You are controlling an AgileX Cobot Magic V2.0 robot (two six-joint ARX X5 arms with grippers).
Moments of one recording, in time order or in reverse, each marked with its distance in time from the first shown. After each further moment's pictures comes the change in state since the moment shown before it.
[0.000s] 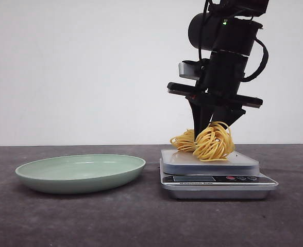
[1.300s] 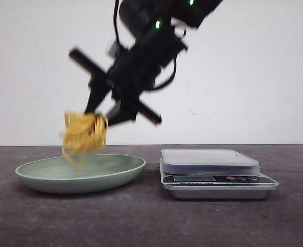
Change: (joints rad) left arm 0.000 0.000 0.000 -0.004 0.000 -0.001; right arm 0.275 0.156 0.012 0.529 -0.253 0.382
